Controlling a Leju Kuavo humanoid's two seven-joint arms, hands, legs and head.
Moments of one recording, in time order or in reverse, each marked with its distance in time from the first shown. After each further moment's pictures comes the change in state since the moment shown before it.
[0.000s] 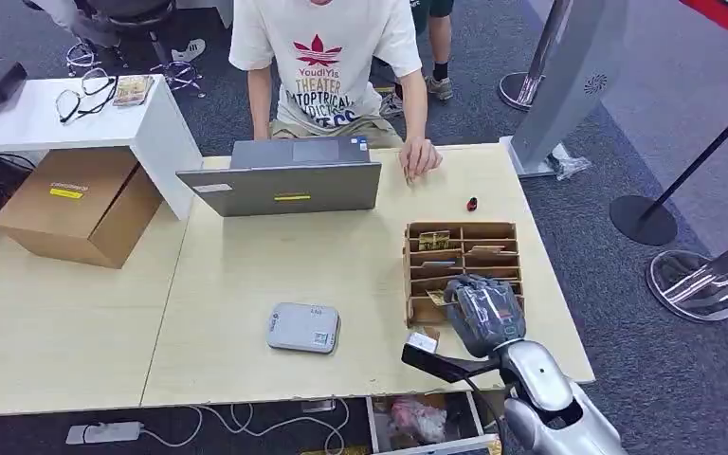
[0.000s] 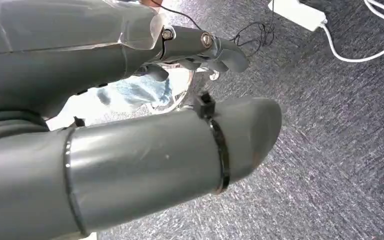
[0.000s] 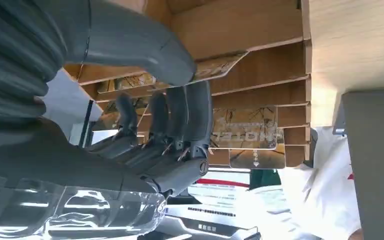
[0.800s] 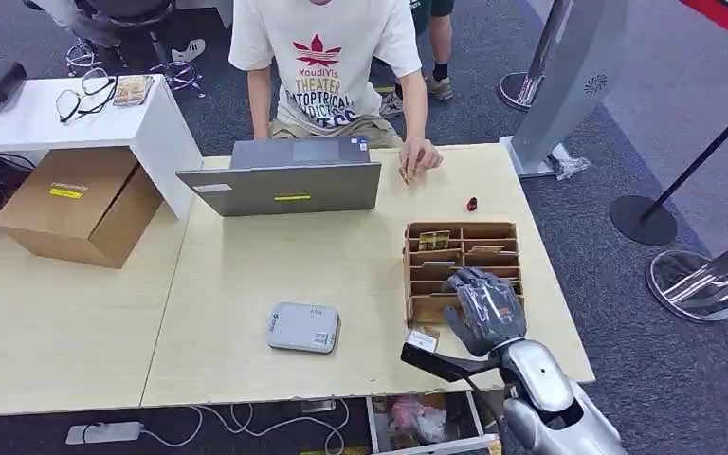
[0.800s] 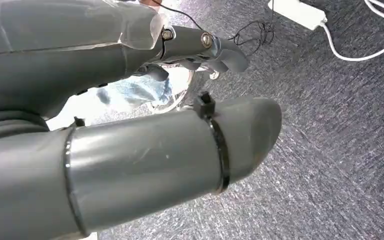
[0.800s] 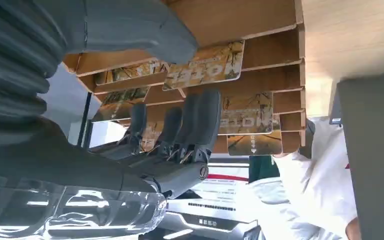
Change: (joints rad) left arm -0.001 -0.002 0.000 0.000 0.000 -0.003 0.003; right arm 0.003 0.000 0.000 -0.017 0.000 -0.016 0.000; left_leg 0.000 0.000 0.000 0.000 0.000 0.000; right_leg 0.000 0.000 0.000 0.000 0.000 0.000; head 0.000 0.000
